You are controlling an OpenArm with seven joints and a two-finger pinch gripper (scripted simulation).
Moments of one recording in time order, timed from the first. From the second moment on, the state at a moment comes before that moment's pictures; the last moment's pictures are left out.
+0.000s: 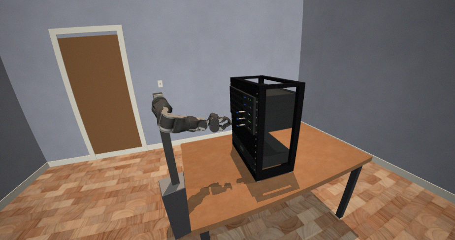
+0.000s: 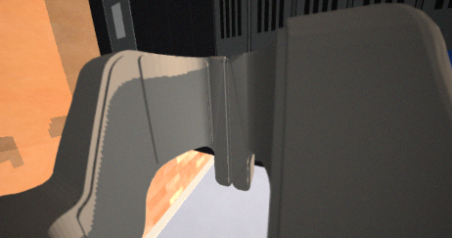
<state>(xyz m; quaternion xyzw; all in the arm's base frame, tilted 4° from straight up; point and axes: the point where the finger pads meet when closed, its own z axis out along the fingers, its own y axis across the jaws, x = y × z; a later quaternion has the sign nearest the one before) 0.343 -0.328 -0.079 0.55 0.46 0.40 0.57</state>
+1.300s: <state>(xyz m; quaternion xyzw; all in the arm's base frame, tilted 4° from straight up) 0.405 -0.375 -0.117 0.54 0.44 0.42 0.58</state>
